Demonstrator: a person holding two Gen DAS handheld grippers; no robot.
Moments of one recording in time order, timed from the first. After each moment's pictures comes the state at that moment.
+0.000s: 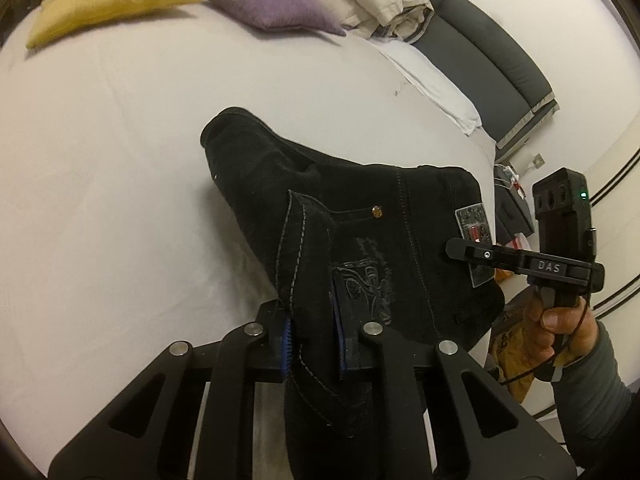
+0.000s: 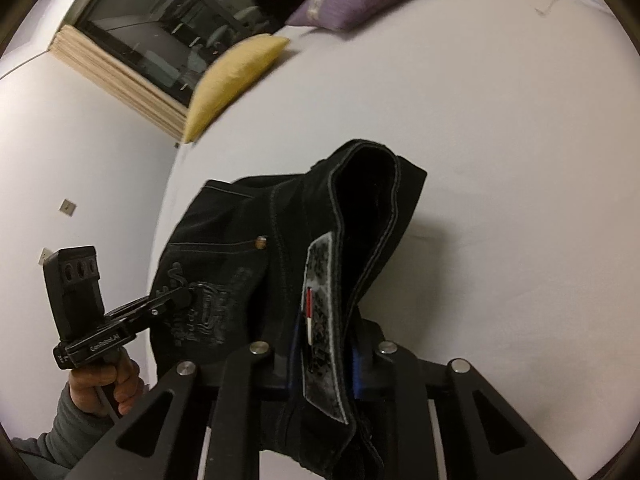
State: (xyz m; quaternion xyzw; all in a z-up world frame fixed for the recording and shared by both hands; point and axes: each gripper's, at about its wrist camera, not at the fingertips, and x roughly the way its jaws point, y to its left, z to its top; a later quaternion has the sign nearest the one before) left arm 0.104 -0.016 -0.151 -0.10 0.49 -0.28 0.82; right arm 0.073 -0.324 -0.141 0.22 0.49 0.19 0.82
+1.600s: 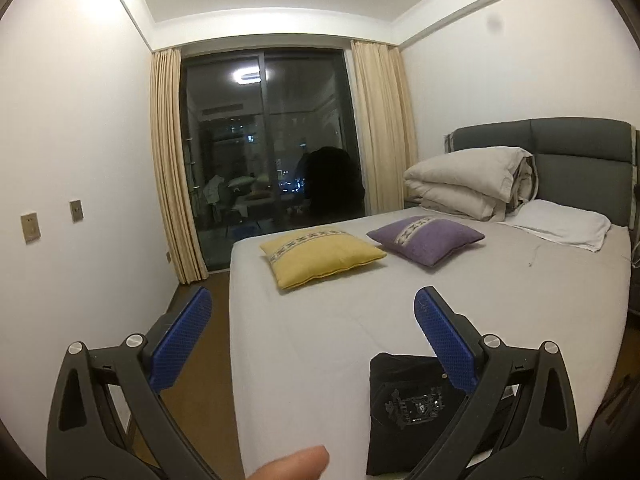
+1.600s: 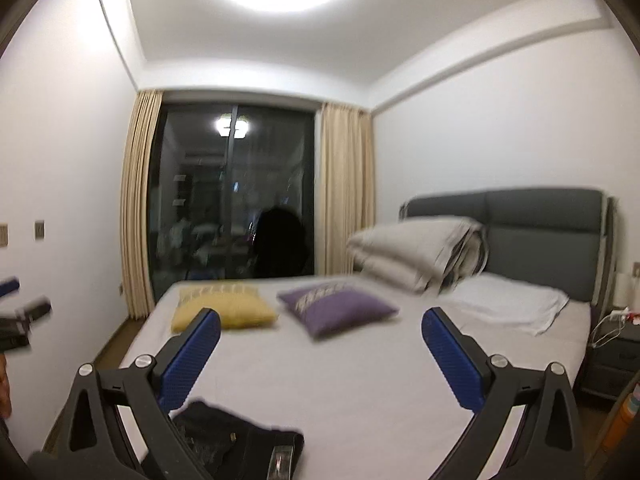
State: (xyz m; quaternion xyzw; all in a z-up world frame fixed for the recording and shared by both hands) left arm -0.125 0.042 0.071 0.05 0.10 0.06 0.99; right arm -0.146 -0.239 0.082 0.00 -0.01 -0.02 1.00
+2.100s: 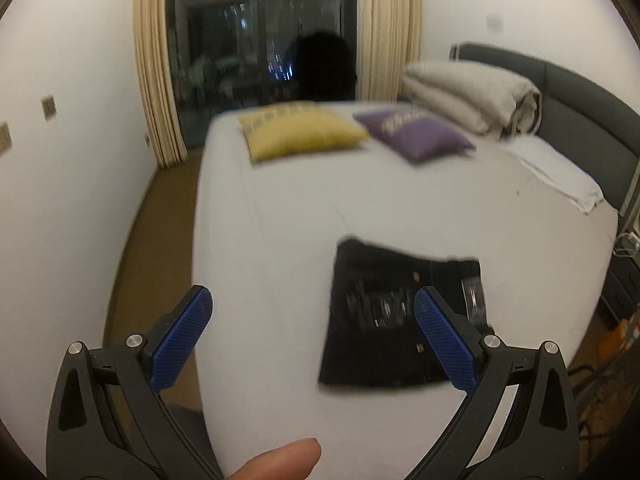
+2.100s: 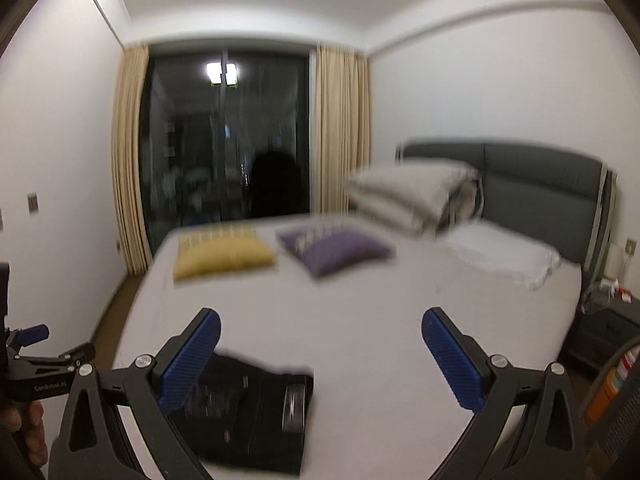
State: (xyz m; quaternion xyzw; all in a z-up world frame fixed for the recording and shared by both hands) left arm -0.090 0.031 0.004 -0.02 0.33 0.04 0.94; right arm -0.130 -0.211 0.064 0.01 0.18 -0.02 0.98
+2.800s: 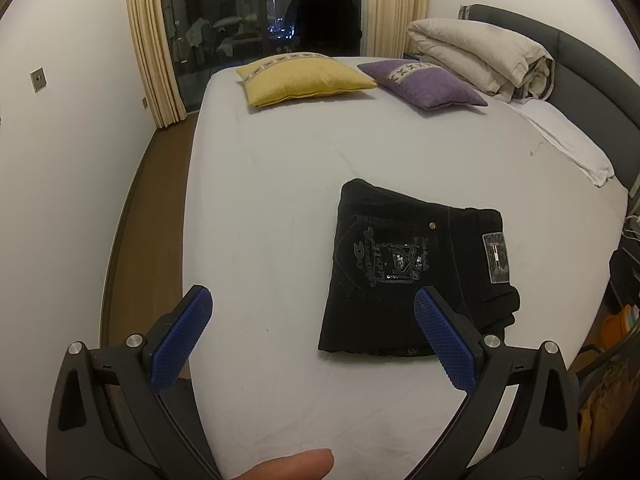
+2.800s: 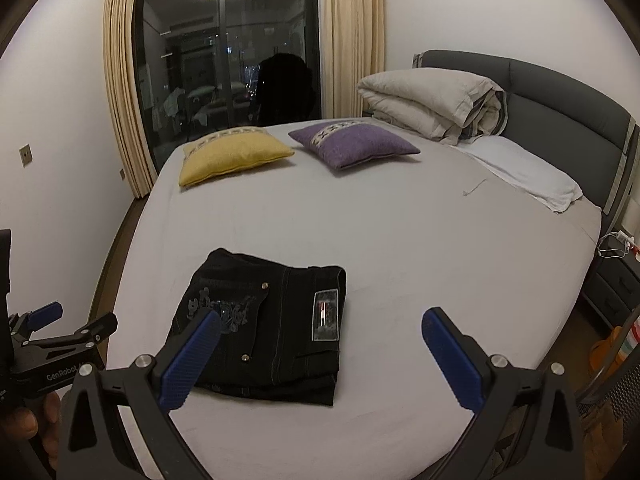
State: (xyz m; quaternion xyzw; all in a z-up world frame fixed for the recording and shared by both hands) left arm -0.054 0.029 -0.074 -0.02 0.40 0.05 0.91; right arm -0.083 -0.190 -0.024 0.01 0.32 -0.01 0.95
